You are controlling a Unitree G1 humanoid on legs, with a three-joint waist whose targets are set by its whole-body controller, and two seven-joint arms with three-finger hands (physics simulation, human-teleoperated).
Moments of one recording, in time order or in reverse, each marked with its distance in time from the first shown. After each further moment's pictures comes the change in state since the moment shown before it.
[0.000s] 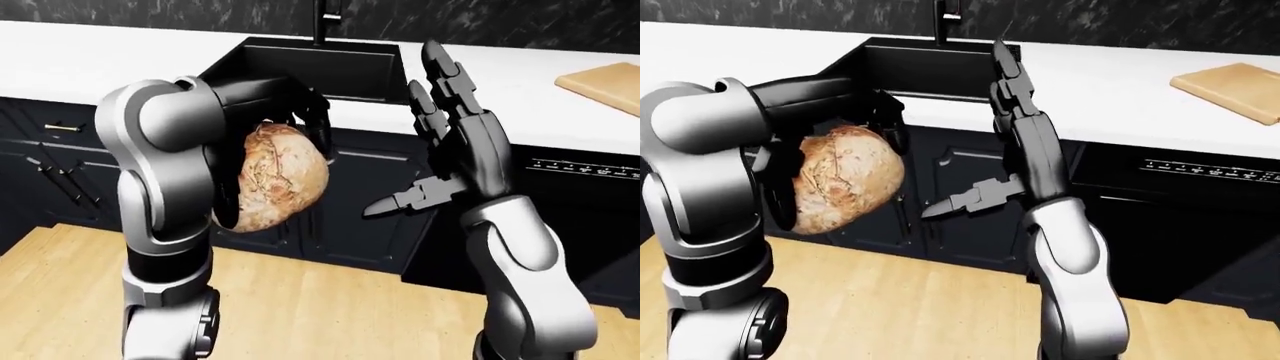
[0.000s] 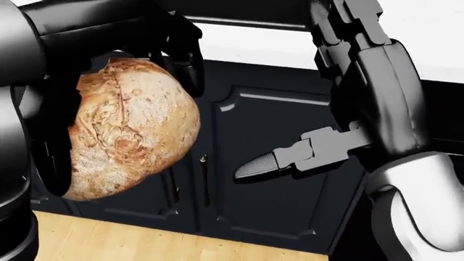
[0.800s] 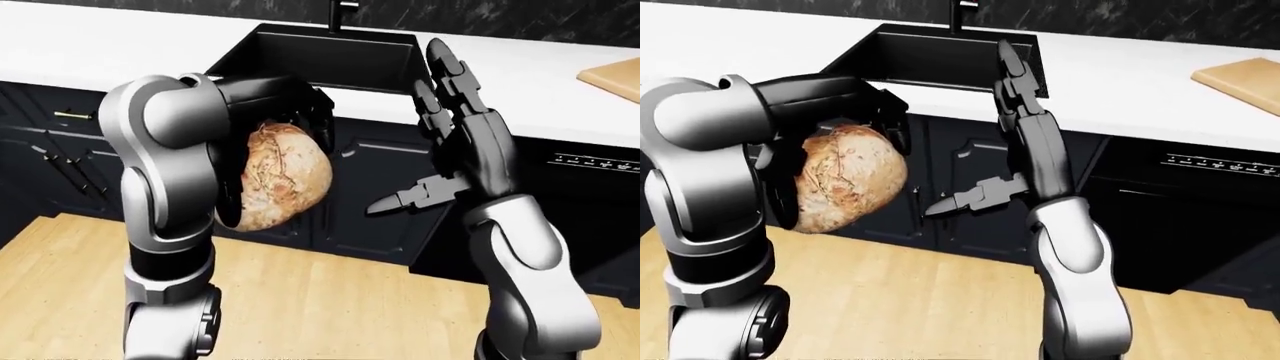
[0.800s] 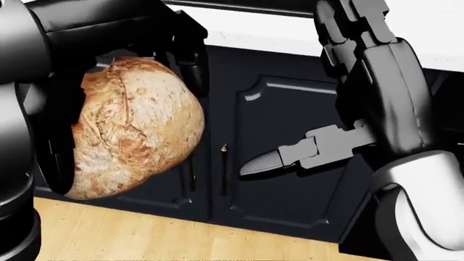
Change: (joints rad) left arm -0.015 -0.004 -0.012 0.006 -0.001 0.004 -0.008; right arm -0.004 -0.006 -0.013 -0.002 -0.009 0.008 0.005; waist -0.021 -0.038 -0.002
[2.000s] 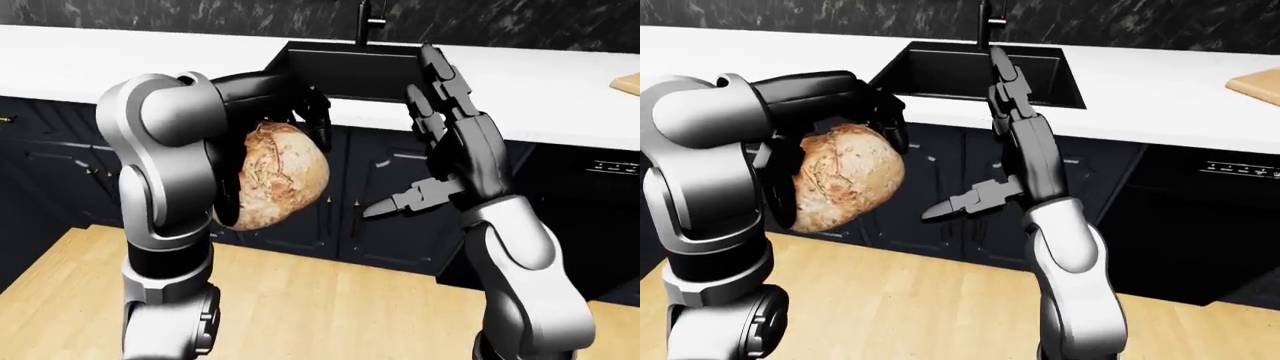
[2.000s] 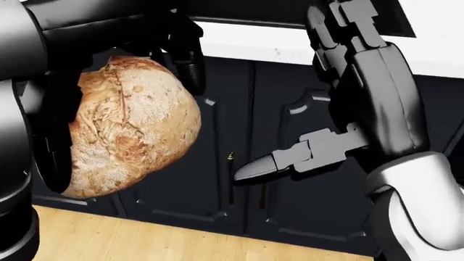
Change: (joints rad) left arm -0.003 0.005 0.007 0.013 0.006 0.007 -0.004; right arm 0.006 0.007 0.016 0.008 -0.002 0.002 0.009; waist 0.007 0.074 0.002
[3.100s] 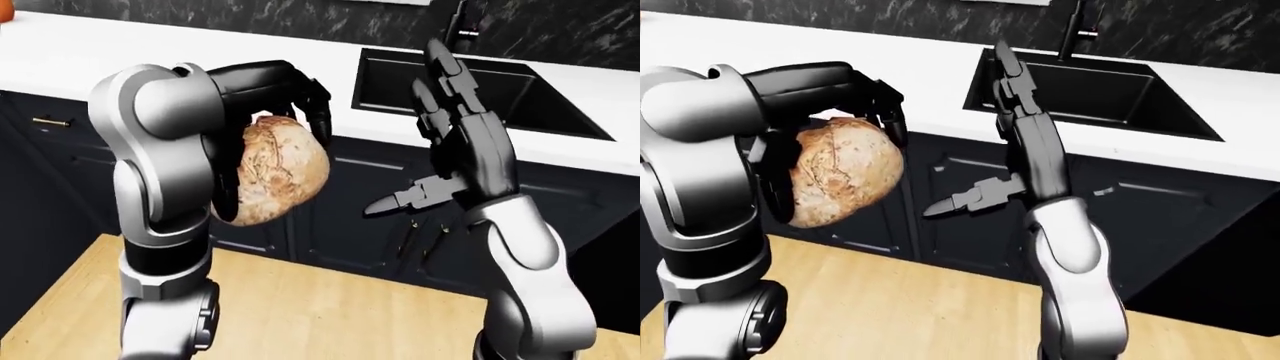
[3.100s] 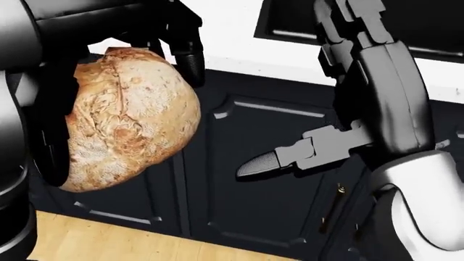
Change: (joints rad) left arm -0.025 0.006 0.003 0.001 0.001 0.003 0.004; right arm -0.004 -0.004 -0.002 -0.003 -0.024 -0.018 0.000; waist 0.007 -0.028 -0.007
